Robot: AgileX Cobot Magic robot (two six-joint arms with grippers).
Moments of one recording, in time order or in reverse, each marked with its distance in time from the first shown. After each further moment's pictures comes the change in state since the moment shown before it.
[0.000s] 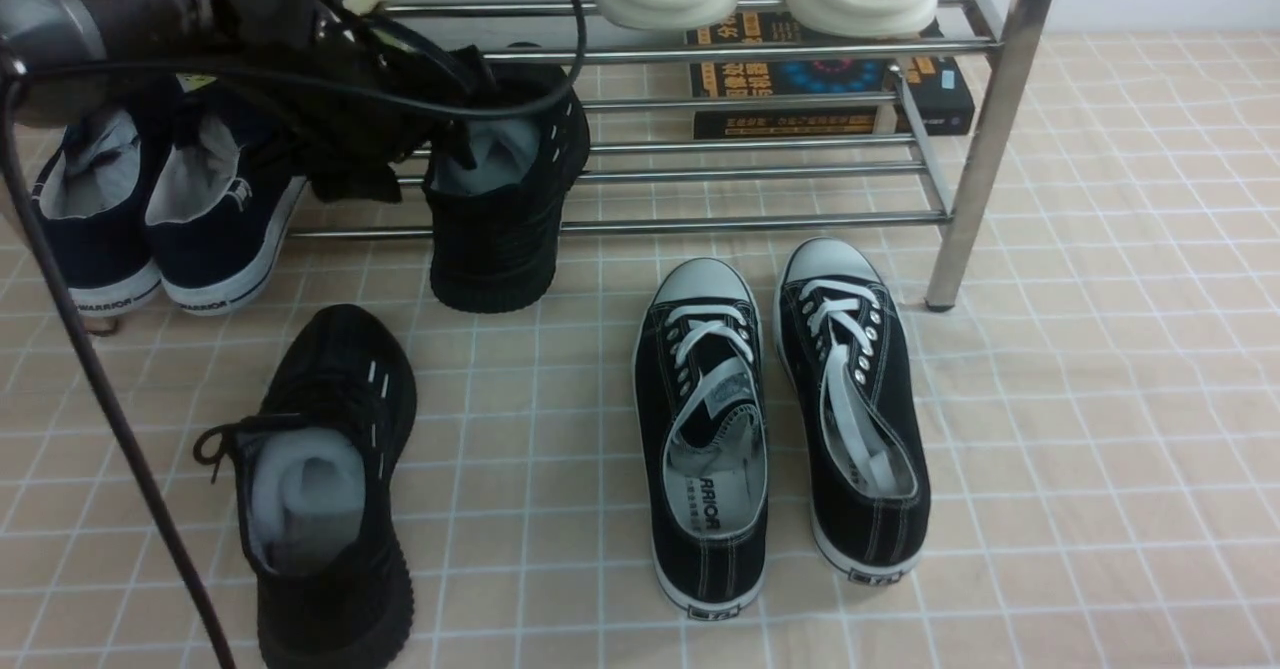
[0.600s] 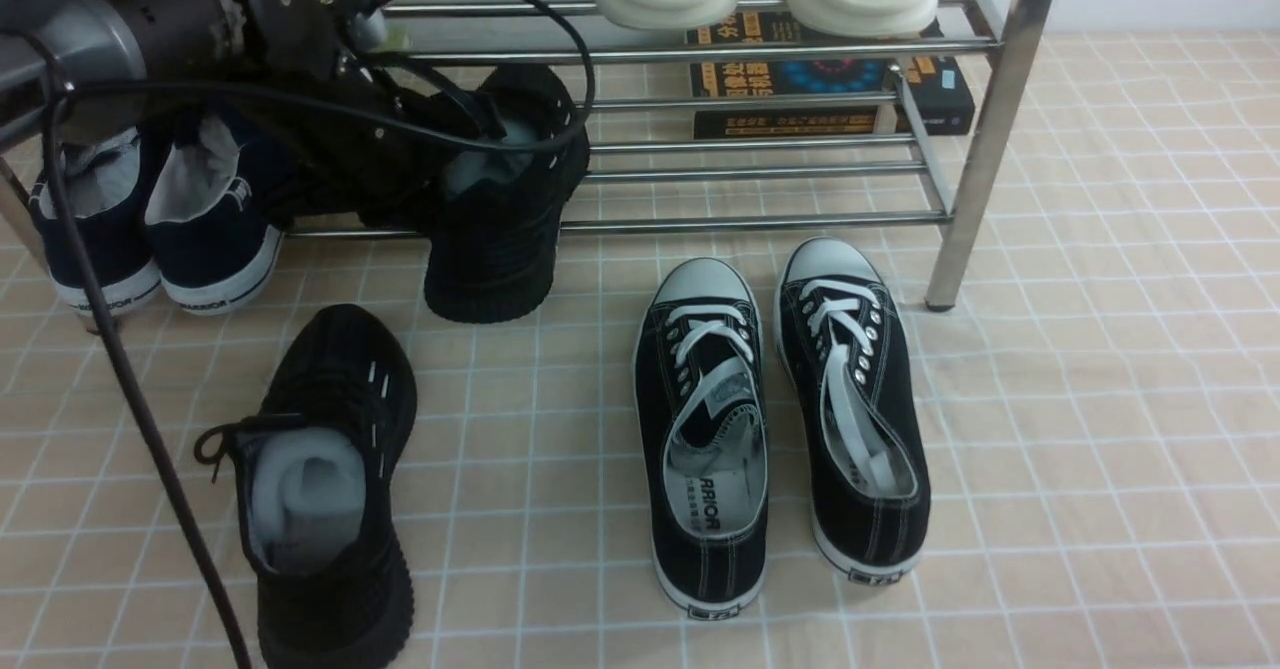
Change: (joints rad) right arm 0.000 0.000 0.000 -0.001 0.000 0.000; left arm 0.000 0.000 0.000 -0.019 0.116 0.011
